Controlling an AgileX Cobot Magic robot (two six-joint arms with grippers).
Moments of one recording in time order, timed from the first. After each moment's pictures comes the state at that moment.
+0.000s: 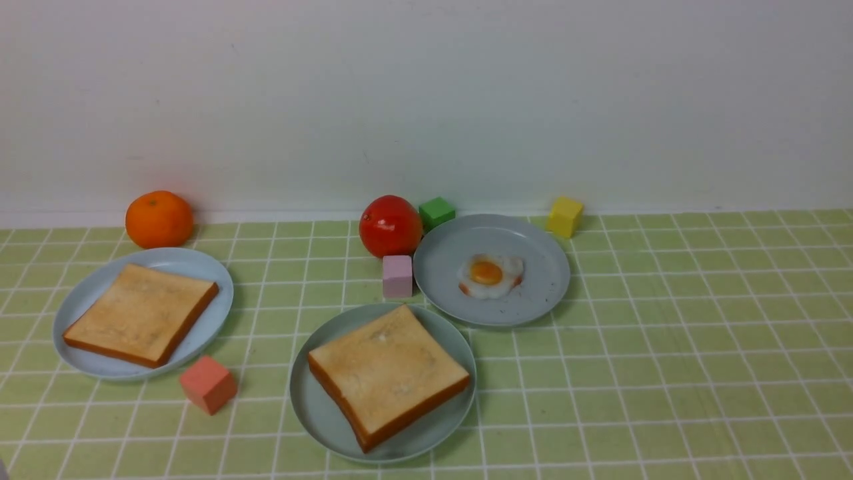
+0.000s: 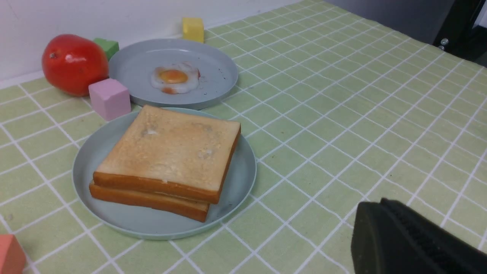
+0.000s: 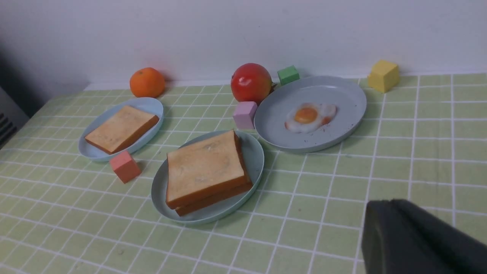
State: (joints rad) right arm 0.74 0.18 -0.48 -0.36 0.67 0.63; left arm -0.80 0.41 -0.15 -0.11 0.04 -0.01
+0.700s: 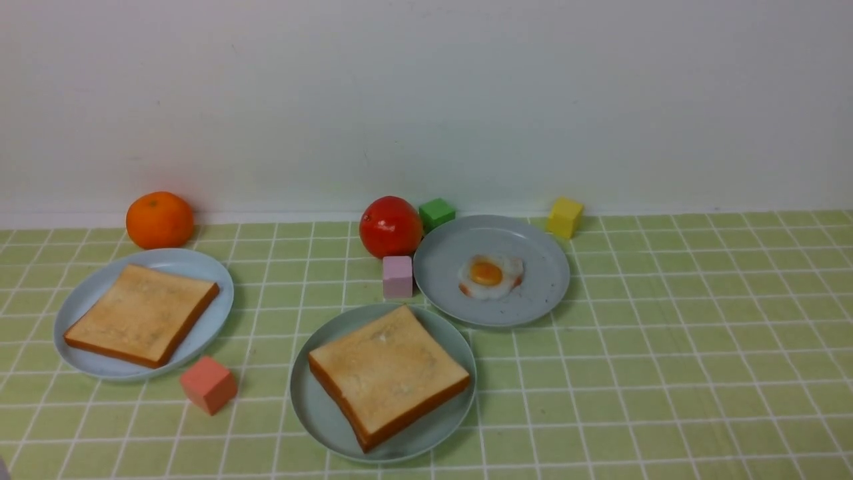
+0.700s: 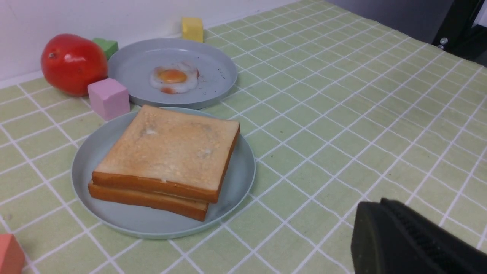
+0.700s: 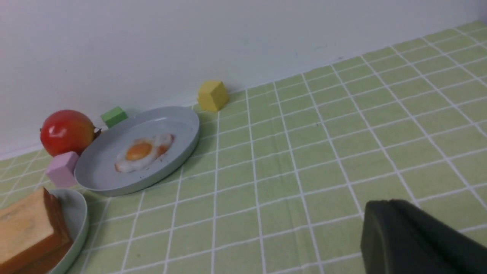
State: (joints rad) right arm 0.06 -0.01 0.03 -0.10 0.22 0.36; left arm -0.80 0.41 -0.15 -0.11 0.05 -0.01
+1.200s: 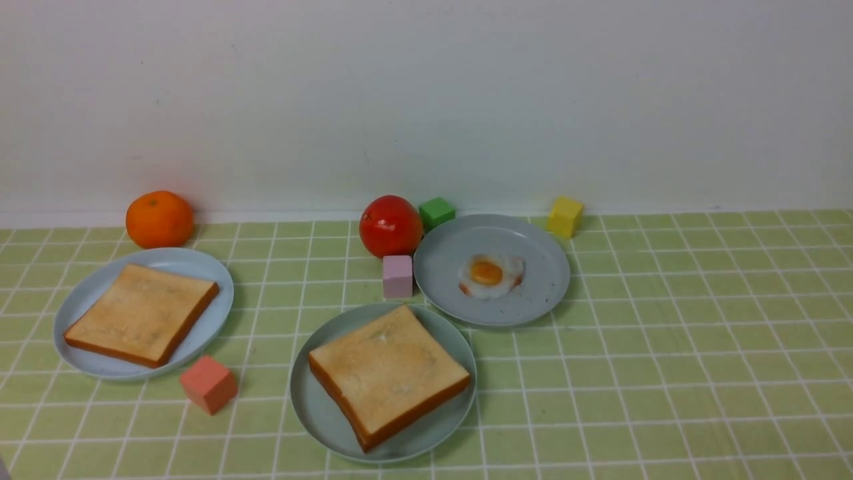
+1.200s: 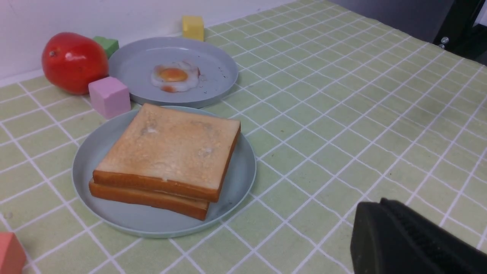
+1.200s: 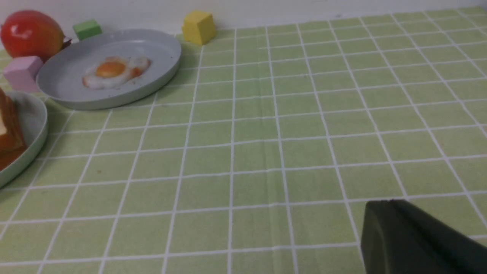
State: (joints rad) right arm 0.06 -0.01 0.02 0.00 0.37 0.09; left arm -0.80 0.41 -0.15 -0.11 0.05 -0.01
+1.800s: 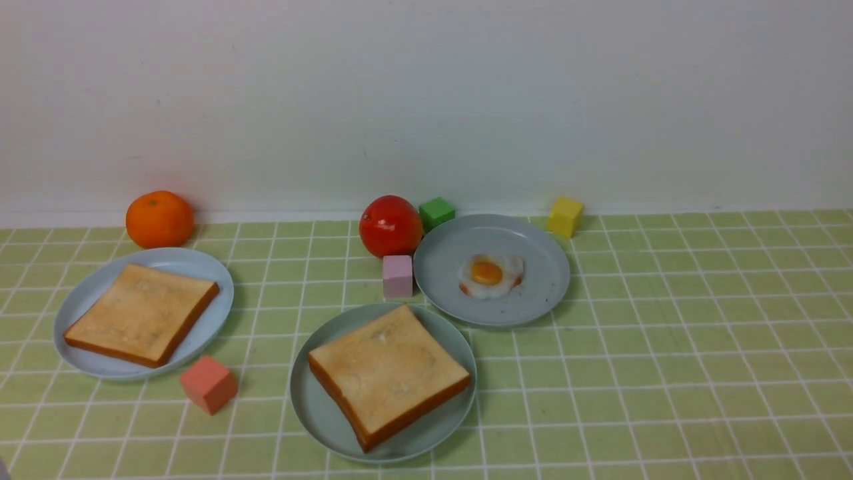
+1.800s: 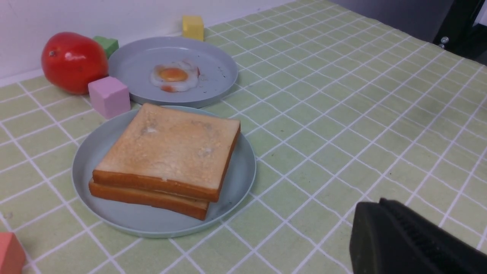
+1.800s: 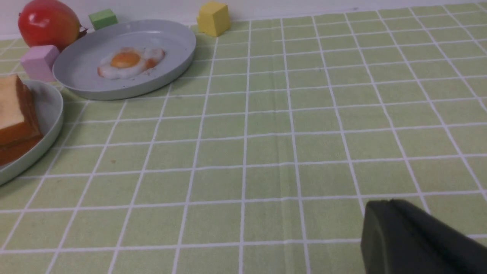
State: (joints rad) right arm 0.06 -0.01 0.02 0.05 0.38 0.02; left arm -0.80 0.41 -0.15 -0.11 0.05 -0.01
